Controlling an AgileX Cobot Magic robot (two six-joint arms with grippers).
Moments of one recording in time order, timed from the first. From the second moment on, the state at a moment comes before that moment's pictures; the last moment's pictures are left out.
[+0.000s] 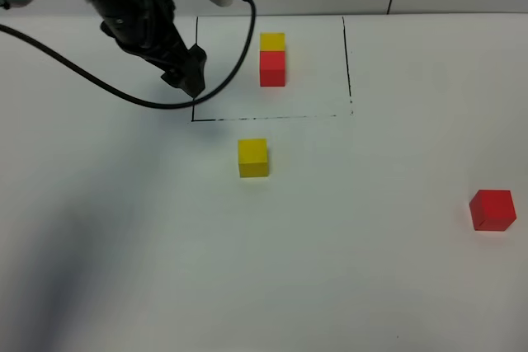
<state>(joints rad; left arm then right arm) -0.29 2.07 -1.81 -0.15 1.06 0.55 0.04 0.00 -0.49 0.12 1.05 0.06</state>
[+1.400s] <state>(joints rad) -0.10 0.55 -0.63 -0.05 0.93 0.05 0.04 0.00 -0.49 0.12 1.05 0.06</state>
